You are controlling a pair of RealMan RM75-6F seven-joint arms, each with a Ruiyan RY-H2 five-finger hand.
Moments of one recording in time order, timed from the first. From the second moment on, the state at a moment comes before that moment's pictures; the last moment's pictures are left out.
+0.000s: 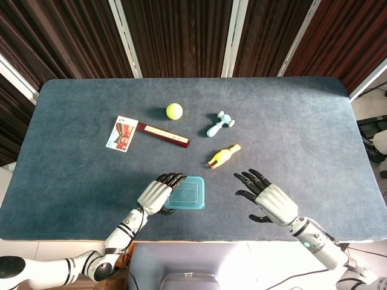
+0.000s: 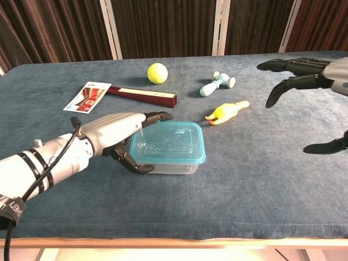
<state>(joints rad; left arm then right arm) -0.73 -1.75 -0.13 -1.40 1.27 0.94 0.25 0.45 -1.29 0.02 -1.46 -1.89 1.26 0.08</state>
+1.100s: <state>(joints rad) -0.71 -1.77 -0.09 -1.36 1.35 0.95 0.14 0.65 -1.60 -0.01 -1.22 -1.85 1.16 0.10</state>
